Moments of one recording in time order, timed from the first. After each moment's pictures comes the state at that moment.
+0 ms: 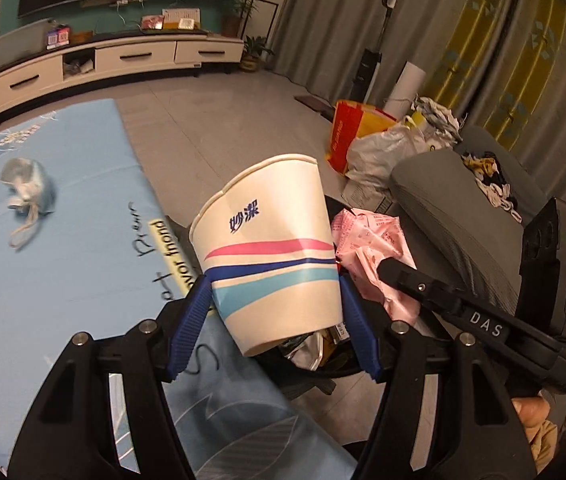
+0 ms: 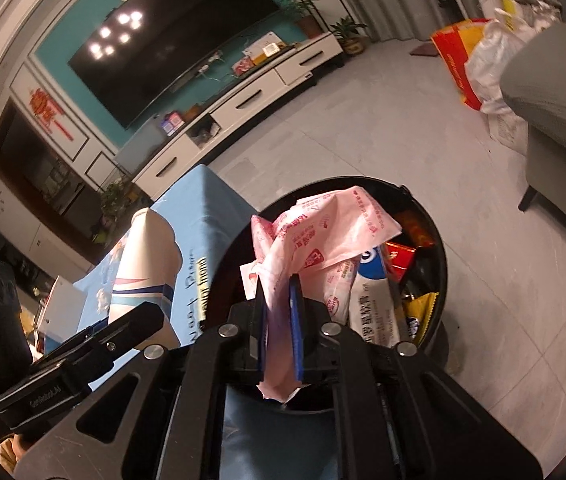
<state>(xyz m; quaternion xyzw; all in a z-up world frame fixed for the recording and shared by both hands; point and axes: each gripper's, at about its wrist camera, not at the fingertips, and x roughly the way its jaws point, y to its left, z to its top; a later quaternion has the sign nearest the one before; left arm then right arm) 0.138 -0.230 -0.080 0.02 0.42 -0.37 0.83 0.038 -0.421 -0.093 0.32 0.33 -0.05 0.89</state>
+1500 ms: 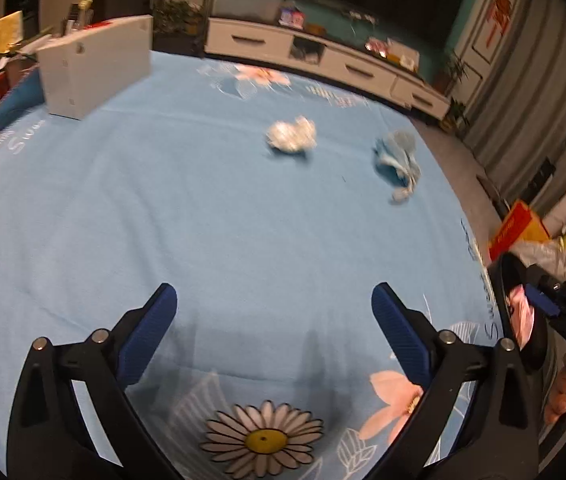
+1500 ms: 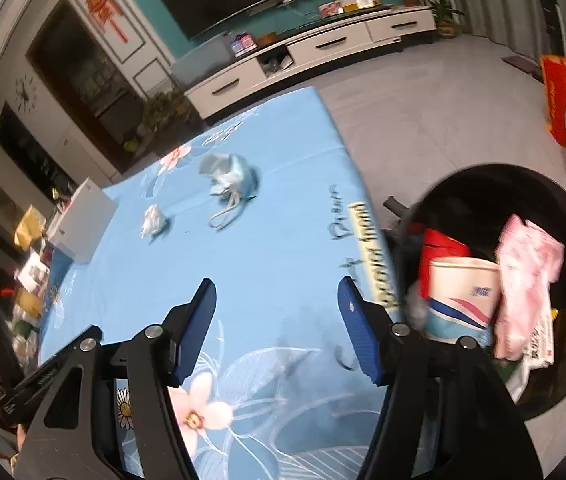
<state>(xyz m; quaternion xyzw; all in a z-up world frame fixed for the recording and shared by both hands) 0.148 0.063 -0.101 -0.11 0.42 -0.03 0.90 0.130 -0.246 -0.069 0.19 0.42 0.07 0.89</state>
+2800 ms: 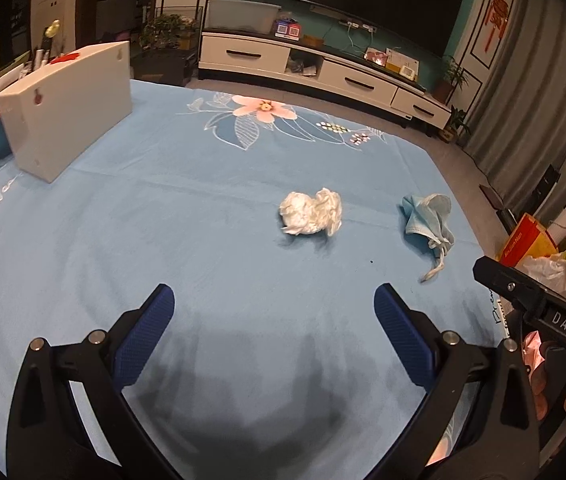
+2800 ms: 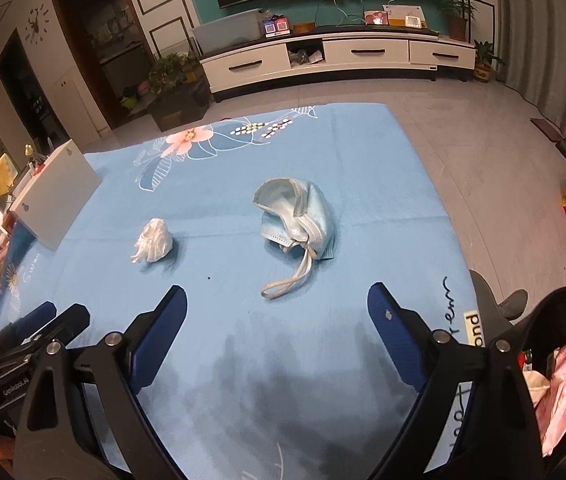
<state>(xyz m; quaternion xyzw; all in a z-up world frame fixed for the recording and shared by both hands) 0.241 0.073 -0.099 -0.09 0.41 -0.04 0.91 0.244 -0.163 -0.079 0.08 0.43 0.07 0.90</state>
